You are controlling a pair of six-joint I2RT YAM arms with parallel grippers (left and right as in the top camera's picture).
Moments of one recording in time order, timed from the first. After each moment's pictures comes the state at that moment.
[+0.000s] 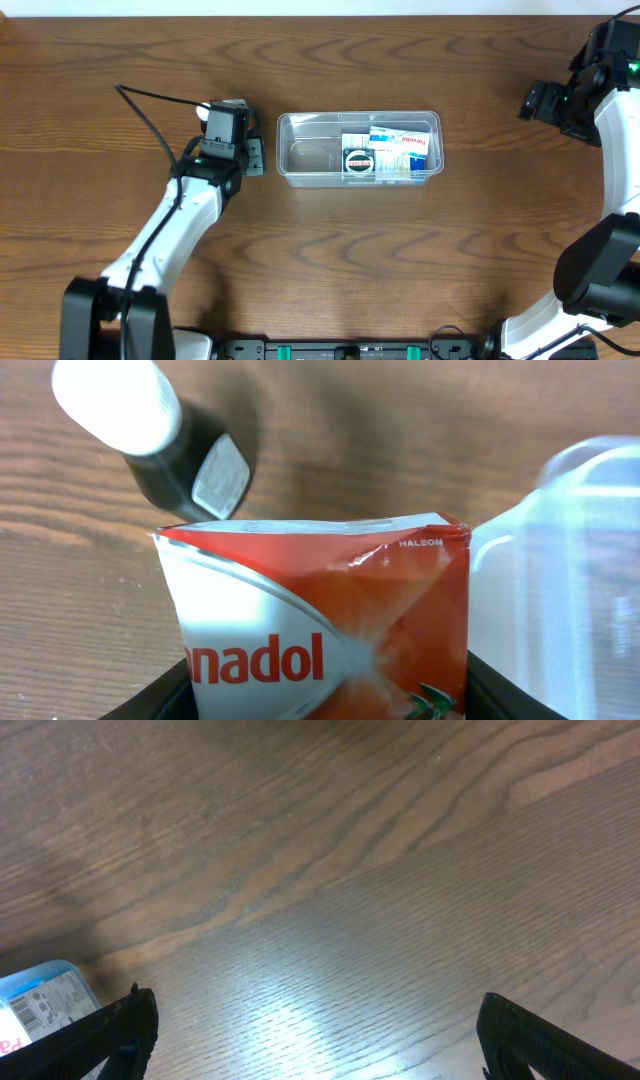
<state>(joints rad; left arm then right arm) -0.22 1.49 0.94 -0.39 -0.14 -0.25 -0.25 1.83 1.66 -1.07 0.05 0.19</state>
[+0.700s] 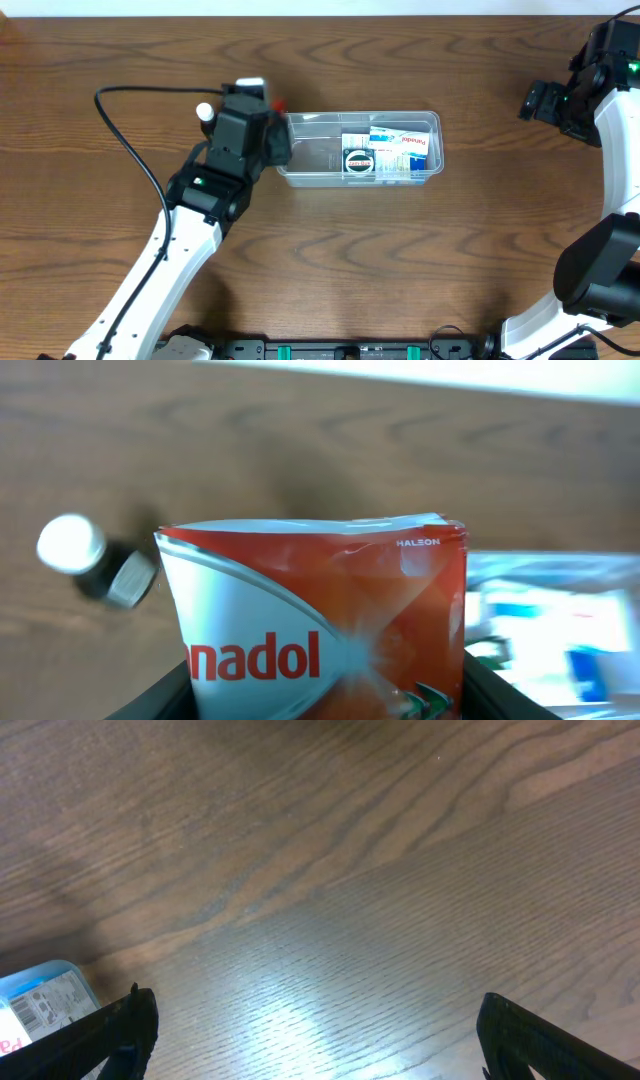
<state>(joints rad) -0.41 1.31 1.10 -0.46 -0.14 -0.36 -0.25 1.83 1.66 -1.07 0.05 0.19</state>
